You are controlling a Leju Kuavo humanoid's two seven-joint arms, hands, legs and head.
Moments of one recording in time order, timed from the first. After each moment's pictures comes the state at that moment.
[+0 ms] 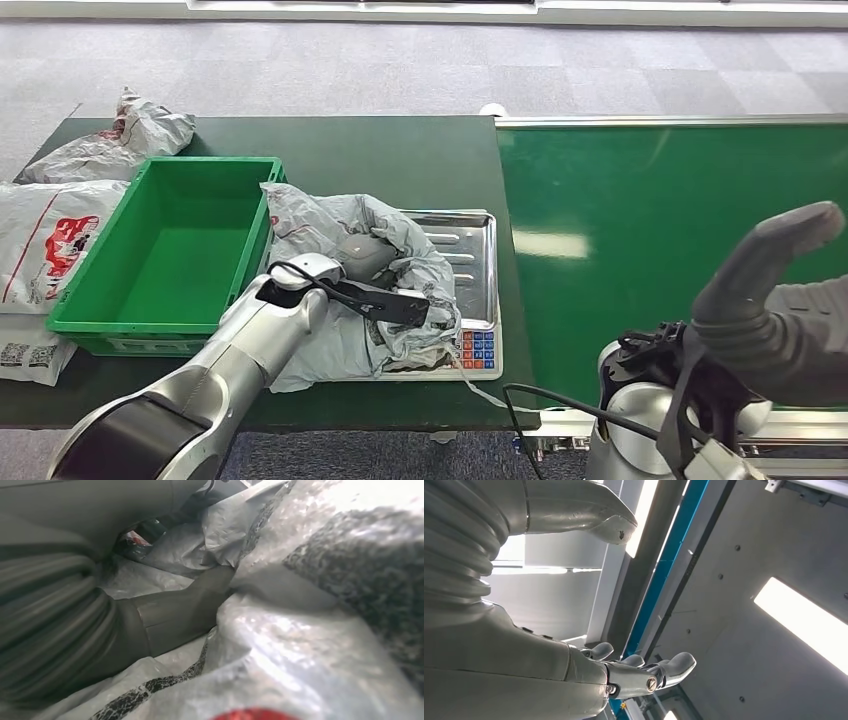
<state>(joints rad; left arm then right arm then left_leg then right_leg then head) -0.83 -0.21 -0.38 -0.40 -1.27 -0.11 -0.32 -0.23 0.34 0.11 -2.05 0.62 -0.70 -0.70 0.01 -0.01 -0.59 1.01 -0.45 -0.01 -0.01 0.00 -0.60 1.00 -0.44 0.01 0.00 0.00</state>
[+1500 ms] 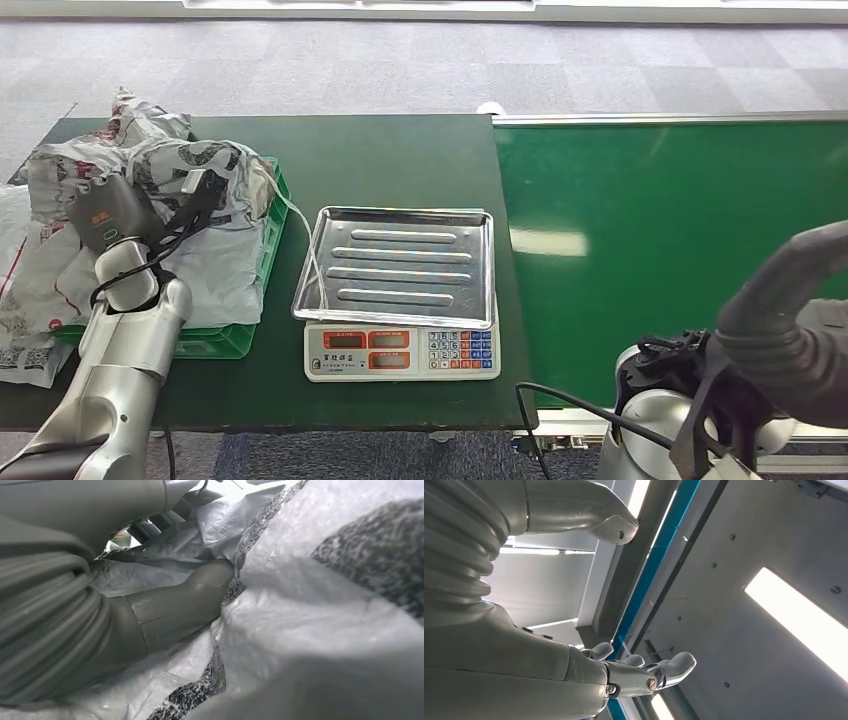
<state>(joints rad) -0.67 0.08 0.12 -0.72 -1.51 0.54 0.43 -0.22 0.34 0.08 -2.09 0.66 -0.70 -0.70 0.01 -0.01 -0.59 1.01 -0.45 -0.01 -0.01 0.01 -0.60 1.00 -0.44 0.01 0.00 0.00</state>
